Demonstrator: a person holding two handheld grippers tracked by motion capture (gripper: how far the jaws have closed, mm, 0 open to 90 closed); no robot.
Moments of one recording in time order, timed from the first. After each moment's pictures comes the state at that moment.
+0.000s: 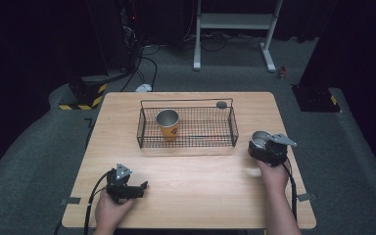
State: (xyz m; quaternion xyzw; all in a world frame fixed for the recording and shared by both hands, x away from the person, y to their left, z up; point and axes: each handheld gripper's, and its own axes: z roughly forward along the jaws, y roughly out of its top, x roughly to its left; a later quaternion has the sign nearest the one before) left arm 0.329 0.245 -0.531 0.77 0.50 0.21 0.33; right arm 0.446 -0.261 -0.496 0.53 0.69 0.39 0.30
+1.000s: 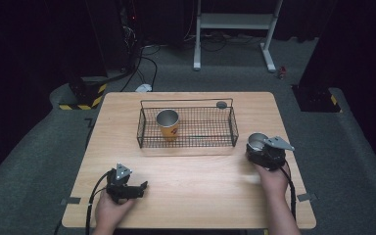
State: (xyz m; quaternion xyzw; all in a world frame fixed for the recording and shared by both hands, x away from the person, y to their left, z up) left arm 0.329 0.246 -0.530 0.78 0.50 0.21 0.33; right arm 0.425 -0.248 -0.484 0.49 0.71 0.39 0.31
